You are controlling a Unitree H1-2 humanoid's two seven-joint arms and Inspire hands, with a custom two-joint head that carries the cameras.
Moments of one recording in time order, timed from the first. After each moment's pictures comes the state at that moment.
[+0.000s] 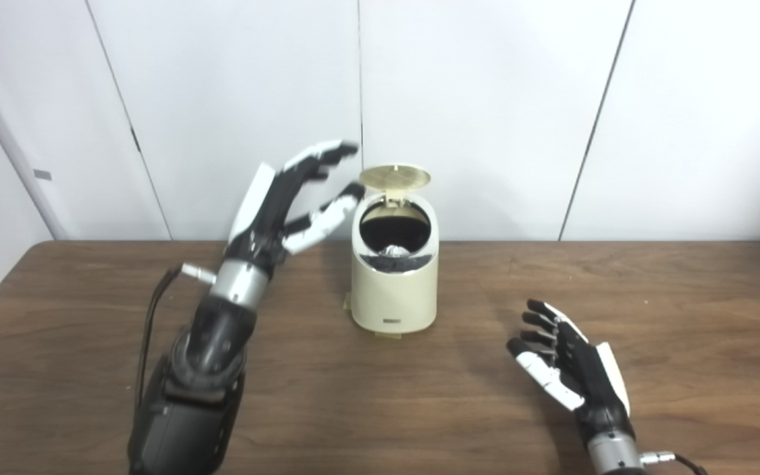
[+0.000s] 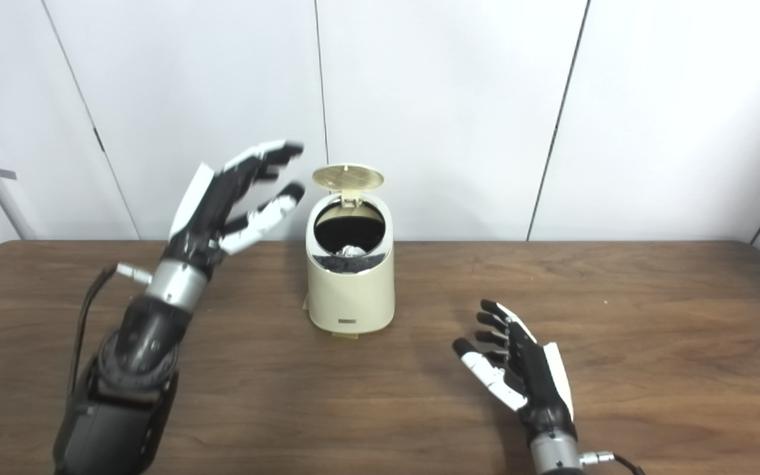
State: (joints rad) left arm -0.57 0.19 -0.13 -0.13 0.33 0.09 -0.12; right arm -0.05 -0.03 -0.01 -0.07 -0.16 0.09 -0.06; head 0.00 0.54
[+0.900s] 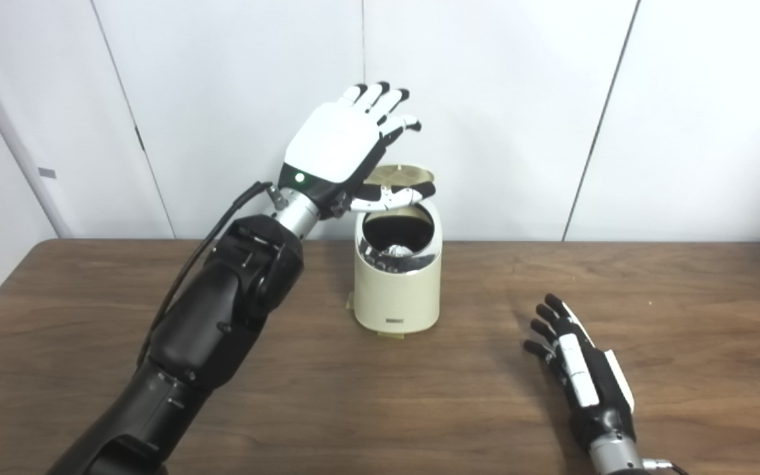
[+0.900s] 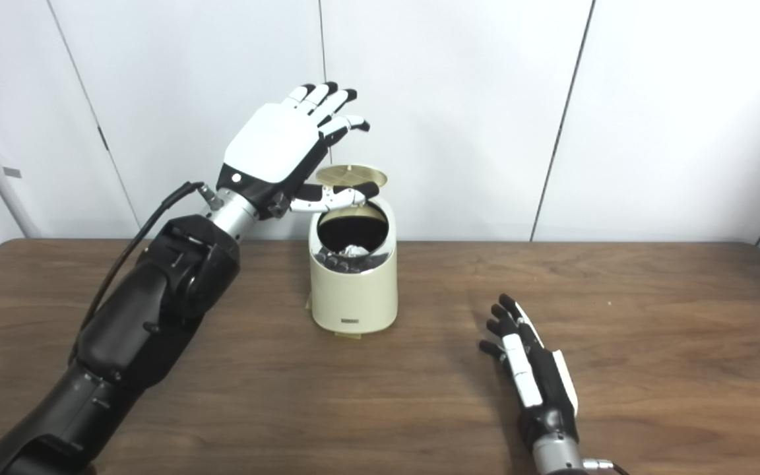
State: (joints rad) left arm -0.78 0.31 -0.38 0.06 1.07 0.02 -0.13; right arm -0.06 -0.02 -0.03 -0.06 0.04 0.09 -0.01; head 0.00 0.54
